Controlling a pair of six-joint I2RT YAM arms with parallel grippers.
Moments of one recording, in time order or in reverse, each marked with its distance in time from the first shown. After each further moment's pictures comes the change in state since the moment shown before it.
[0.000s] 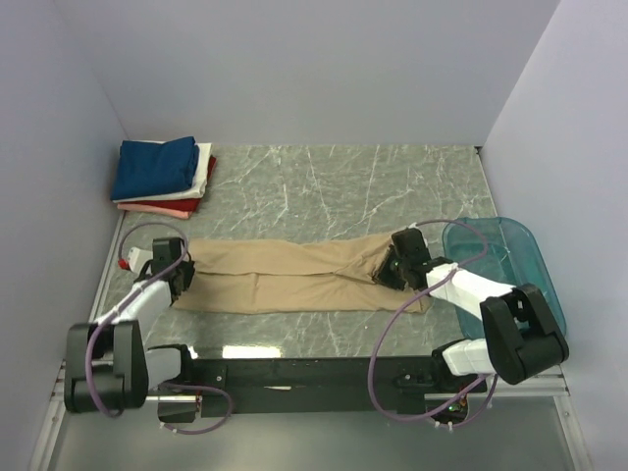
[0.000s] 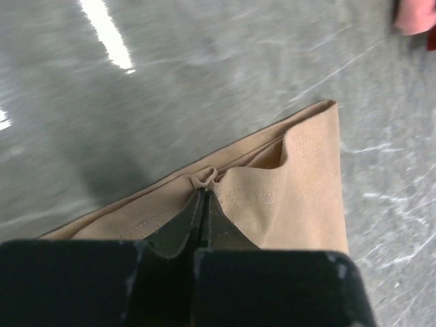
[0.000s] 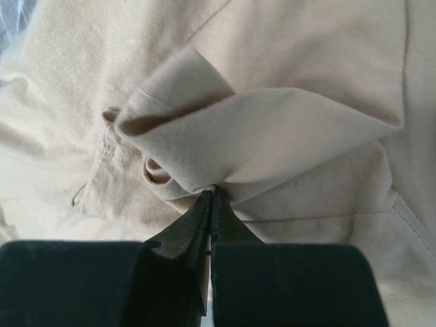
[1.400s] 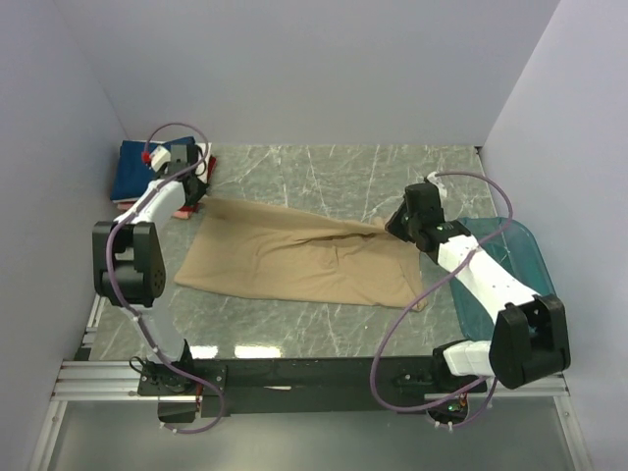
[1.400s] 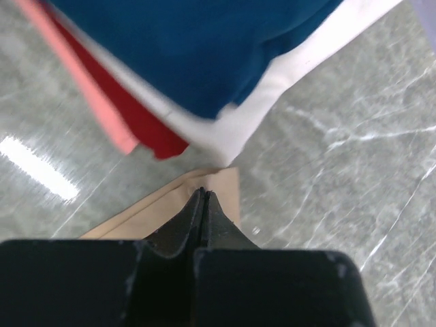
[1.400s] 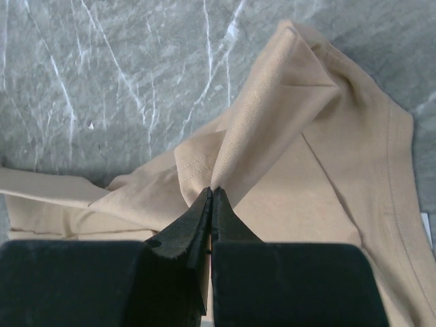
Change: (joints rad) left arm -0.098 0.623 0.961 -0.310 -0.073 0.322; right arm -0.078 -0.037 0.360 -0.150 0.169 -0.092
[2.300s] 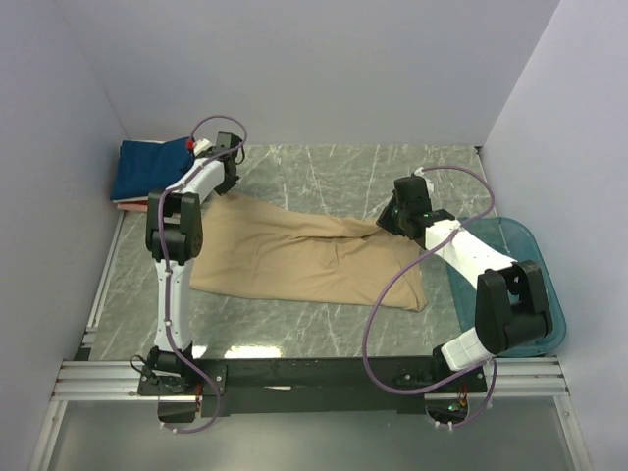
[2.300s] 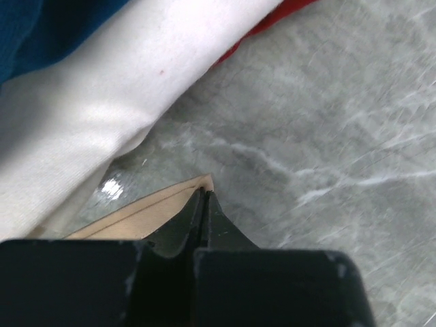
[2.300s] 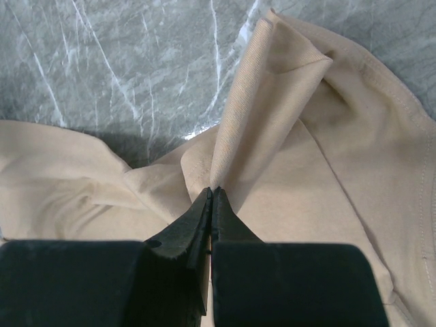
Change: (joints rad) left arm -0.125 0.534 0.561 -0.191 -0.123 -0.014; right arm 0.000 0.182 0.067 0.066 -0.046 0.000
